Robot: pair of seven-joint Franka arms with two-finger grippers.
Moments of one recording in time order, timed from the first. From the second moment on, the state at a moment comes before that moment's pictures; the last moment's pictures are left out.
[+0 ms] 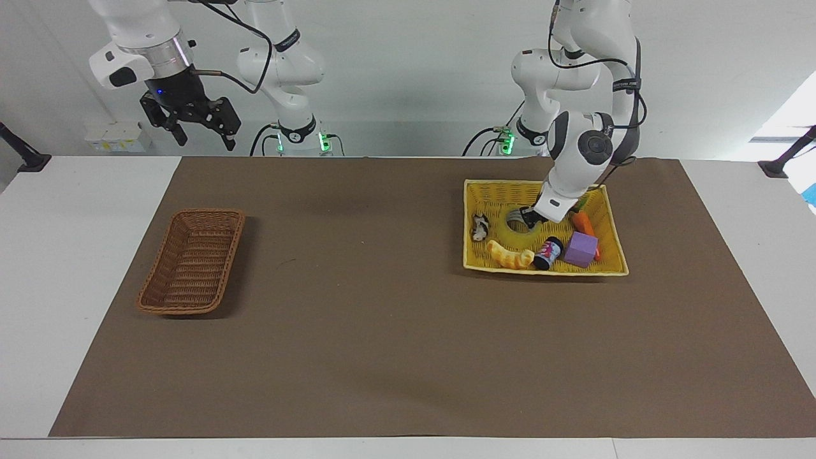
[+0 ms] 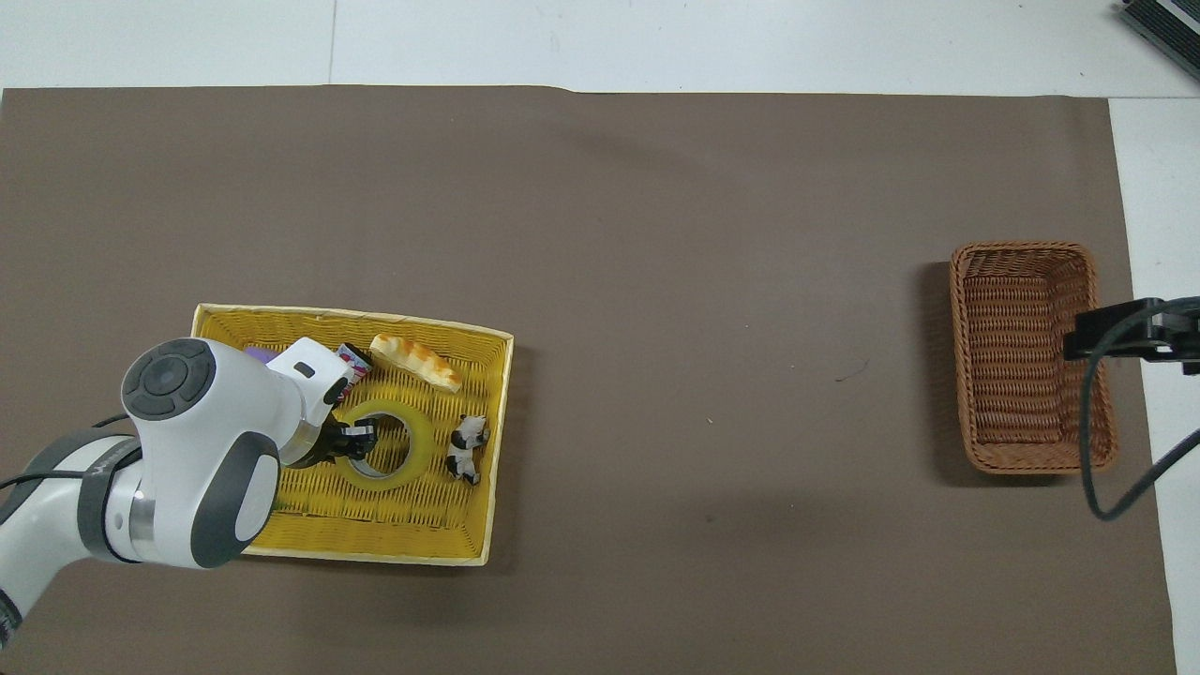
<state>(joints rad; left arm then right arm) -0.19 -0.03 -0.07 -2.39 -0.10 2.20 -0.32 -0.02 -0.10 0.00 -1.59 -0.01 1.48 0.13</state>
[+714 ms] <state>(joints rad) -0.19 -0.02 -0.05 -2.13 -0.10 1.94 -0.34 -0.02 -0.10 0.00 -1.59 -0.01 1.48 0.13</state>
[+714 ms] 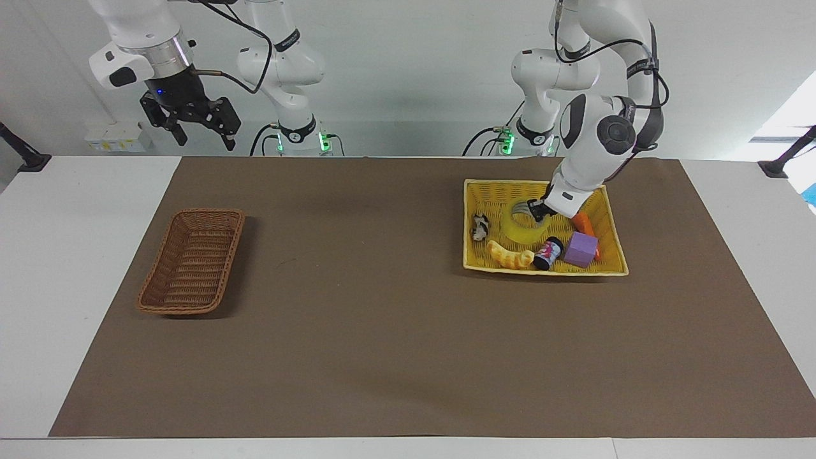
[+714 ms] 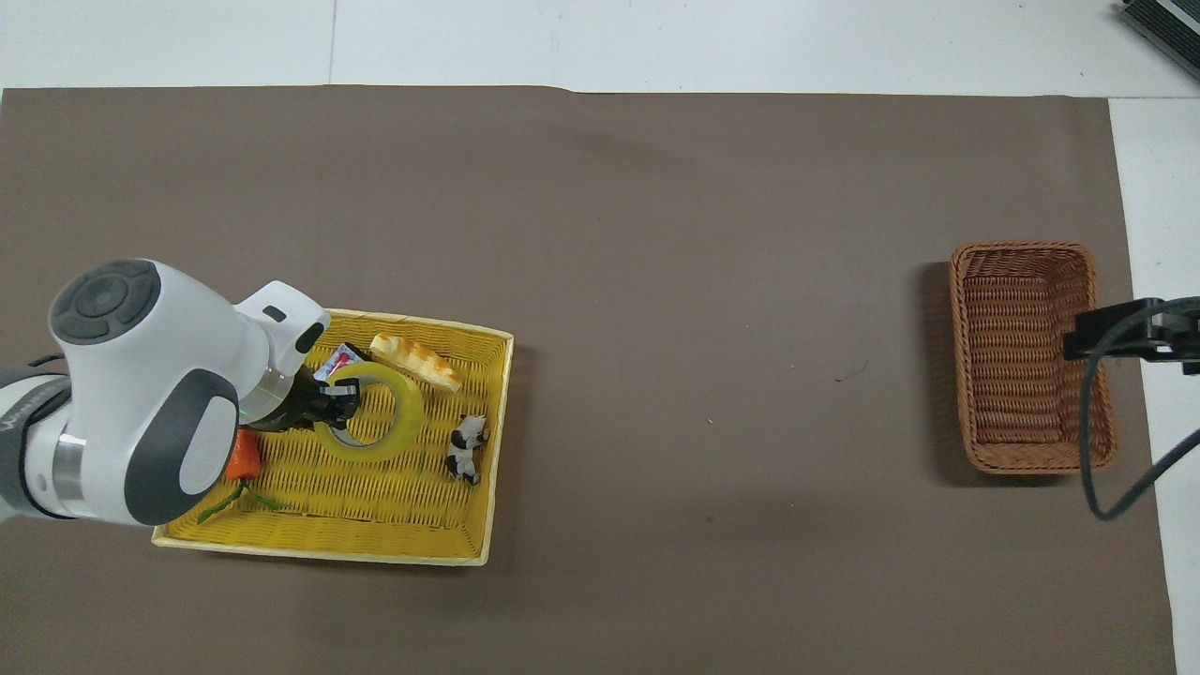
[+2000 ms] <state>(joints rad) -0.21 0.02 -0.07 -1.55 -0.05 1.53 -0.19 -0.02 -0.10 0.00 -1.59 -0.01 1.48 0.13</state>
